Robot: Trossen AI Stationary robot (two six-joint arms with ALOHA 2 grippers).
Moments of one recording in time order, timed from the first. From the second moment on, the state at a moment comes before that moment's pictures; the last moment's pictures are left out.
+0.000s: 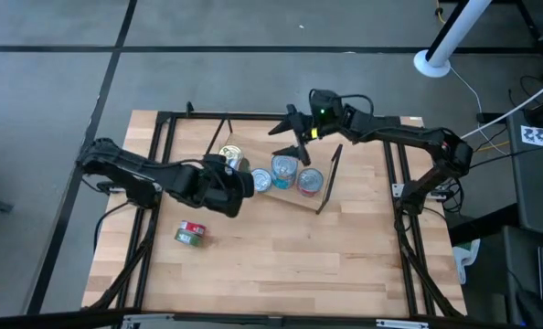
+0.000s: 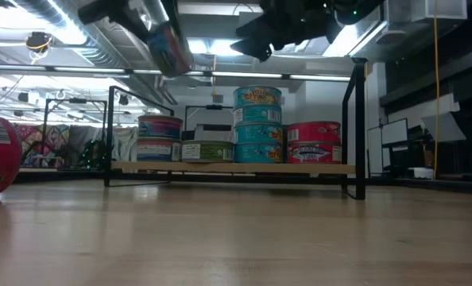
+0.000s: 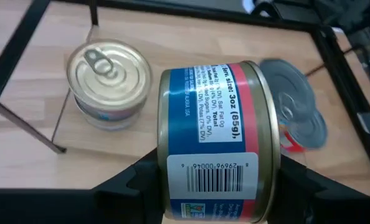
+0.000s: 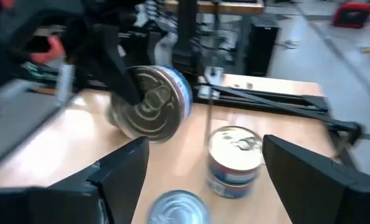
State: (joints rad) left arm -0.27 1.50 1.40 -1.14 -0.78 -1.67; right arm -0.41 1.59 1.29 -0.04 -0.62 -0.24
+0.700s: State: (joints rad) left arm -0.02 1.32 1.40 -1.20 -0.63 -1.48; right arm -0.29 1.59 1.29 -0.11 -0.45 -0.62
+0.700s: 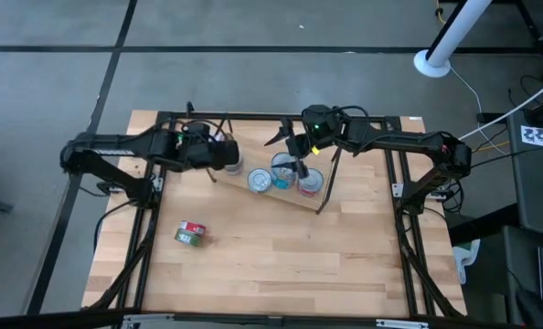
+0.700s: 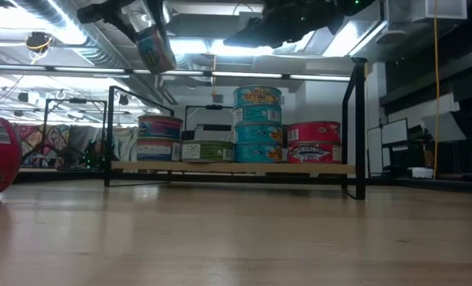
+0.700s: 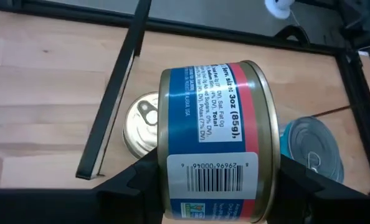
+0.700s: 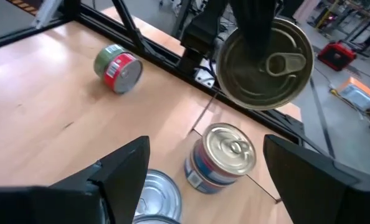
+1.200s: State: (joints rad) left arm 0.01 1.16 1.40 -1.43 -0.55 -1.55; right arm -0.29 1.59 1.29 -0.12 -0.37 -0.64
